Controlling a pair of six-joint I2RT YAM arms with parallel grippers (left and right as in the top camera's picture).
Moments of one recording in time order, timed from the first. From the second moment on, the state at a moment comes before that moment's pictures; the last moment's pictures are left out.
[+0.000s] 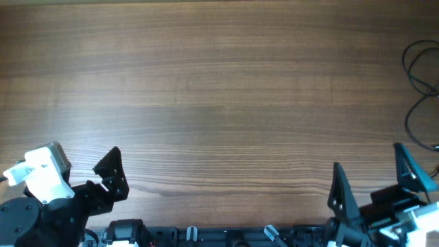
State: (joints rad) left arm 0.04 0.61 1.41 -1.32 0.03 -0.30; right arm -0.38 0.01 0.70 -0.19 -0.64 0.24
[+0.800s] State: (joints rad) left arm 0.04 0.61 1.41 -1.30 0.03 -0.30; right arm -0.38 0.01 0.05 -0.08 -0.40 0.38
